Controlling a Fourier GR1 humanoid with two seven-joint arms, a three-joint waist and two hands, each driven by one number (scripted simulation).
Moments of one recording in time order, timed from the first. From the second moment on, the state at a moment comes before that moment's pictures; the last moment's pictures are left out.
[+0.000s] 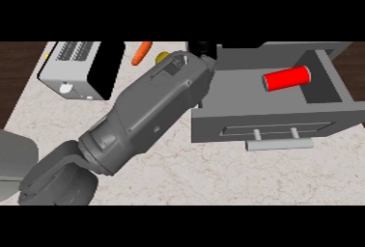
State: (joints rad) left arm -1.43 0.00 -0.61 -0.49 1.04 0.80 -0.28; right arm 0.11 -0.10 -0.51 -2.40 0.03 0.52 0.10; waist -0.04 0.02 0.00
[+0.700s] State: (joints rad) left arm -1.42 0.03 -0.59 -0.52 1.02 0.78 -0.23; right arm -0.15 -0.11 -0.14 -2.12 0.67 0.33 0.02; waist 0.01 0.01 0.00
